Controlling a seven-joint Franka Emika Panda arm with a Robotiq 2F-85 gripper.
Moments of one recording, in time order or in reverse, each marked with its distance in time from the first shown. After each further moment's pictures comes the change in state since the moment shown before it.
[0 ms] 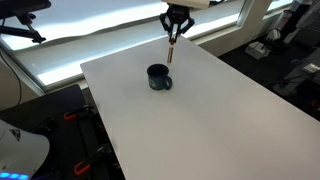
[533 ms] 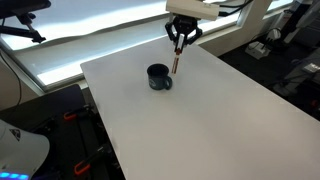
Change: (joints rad) arm -0.040 -0.036 -0.055 -0.082 0.000 0.035 0.006
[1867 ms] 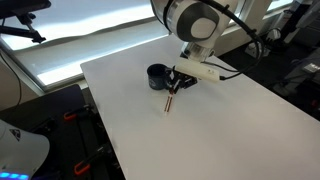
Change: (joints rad) arm -0.109 0.196 -0.035 -0.059 0.028 0.037 -0.294
